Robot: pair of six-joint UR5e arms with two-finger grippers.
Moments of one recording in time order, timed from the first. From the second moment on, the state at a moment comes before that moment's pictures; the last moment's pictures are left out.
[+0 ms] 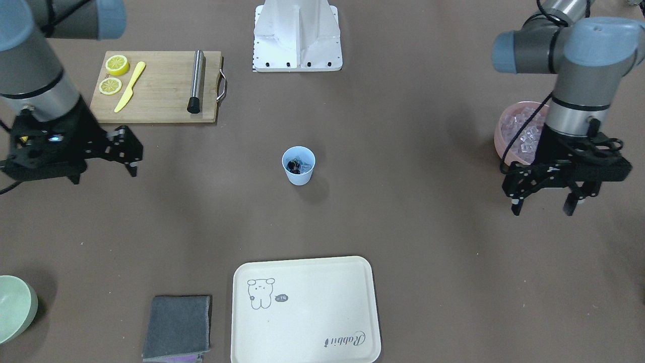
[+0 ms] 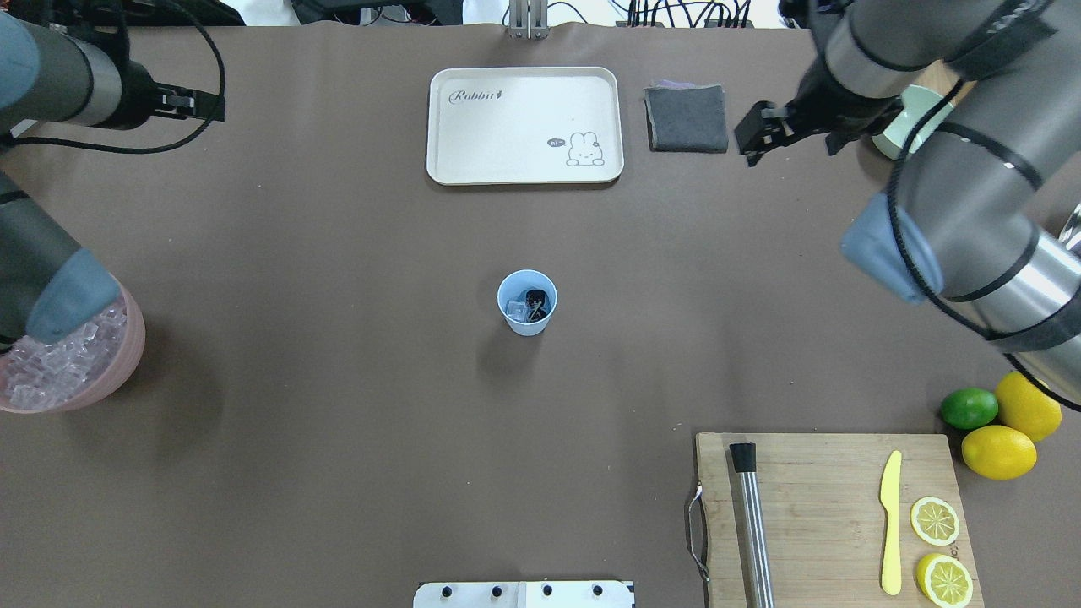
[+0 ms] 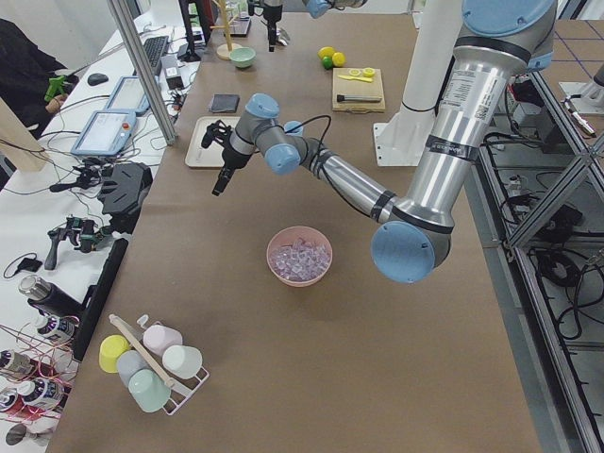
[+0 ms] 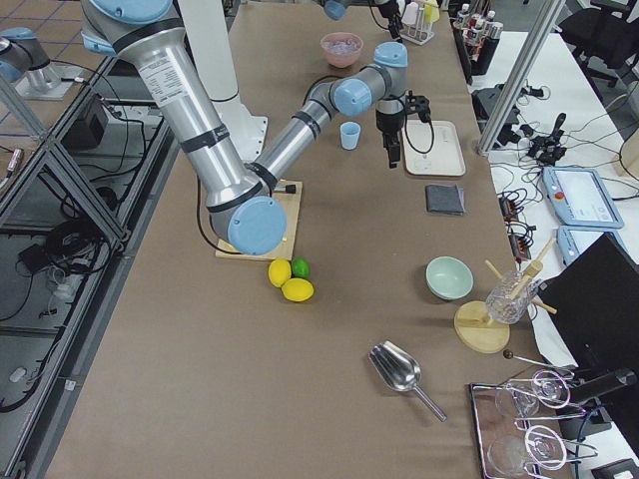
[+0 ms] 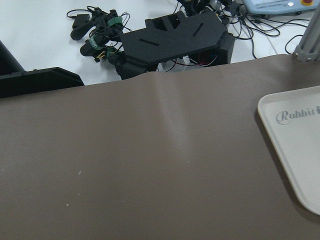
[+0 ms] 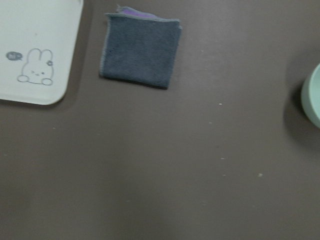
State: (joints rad) left arm -1.07 -1.87 -1.77 -1.87 -1.83 -0.67; right arm 1.05 -1.12 1.89 -1.80 2.11 0.56
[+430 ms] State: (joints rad) left arm -1.40 -1.80 -1.76 -1.65 -2.14 -0.23; right arm 1.32 -1.28 1.86 -2.01 2.20 0.11
